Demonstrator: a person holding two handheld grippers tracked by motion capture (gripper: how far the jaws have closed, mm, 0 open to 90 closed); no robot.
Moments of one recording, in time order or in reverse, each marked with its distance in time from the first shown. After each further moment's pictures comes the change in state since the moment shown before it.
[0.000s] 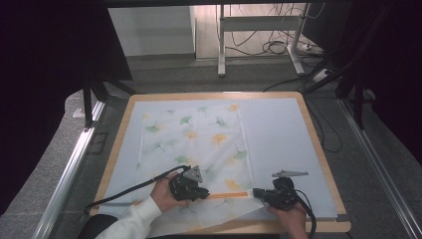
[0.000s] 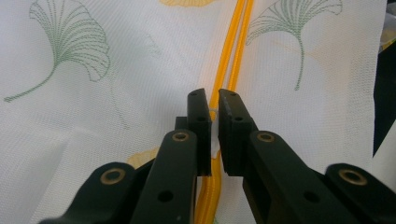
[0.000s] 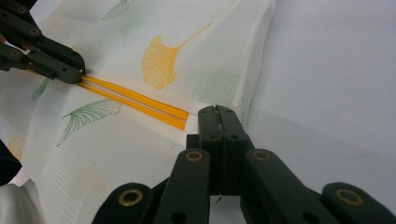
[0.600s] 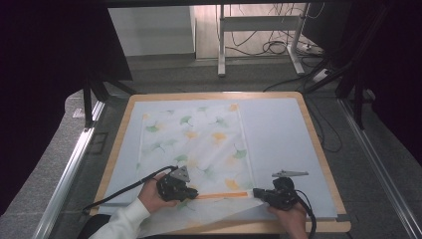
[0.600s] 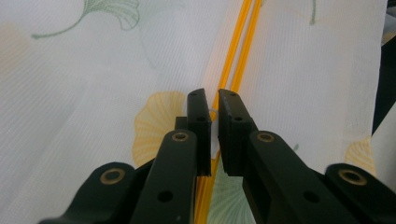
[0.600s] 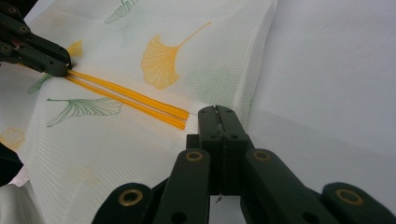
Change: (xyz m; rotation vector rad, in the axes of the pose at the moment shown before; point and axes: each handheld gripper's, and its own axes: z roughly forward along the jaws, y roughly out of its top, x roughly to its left) left arm 0.007 -0.026 -0.019 -0.002 0.011 -0.056; right arm 0.000 0.000 0.000 -0.002 0.001 -0.001
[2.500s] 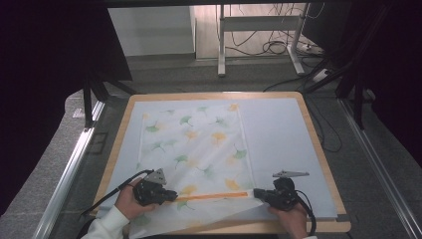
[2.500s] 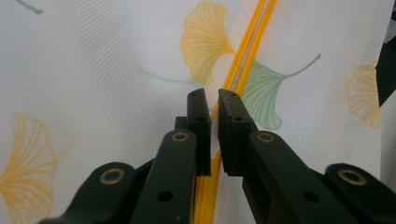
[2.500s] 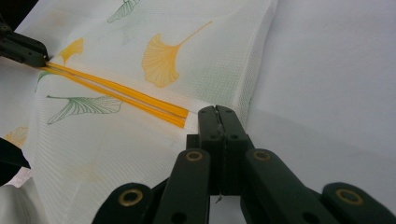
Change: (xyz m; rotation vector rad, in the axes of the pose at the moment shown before) left arm 0.008 -0.052 -0.037 -0.019 0.062 -0.086; right arm -0.001 -0.001 -0.001 -0.003 0.003 -0.005
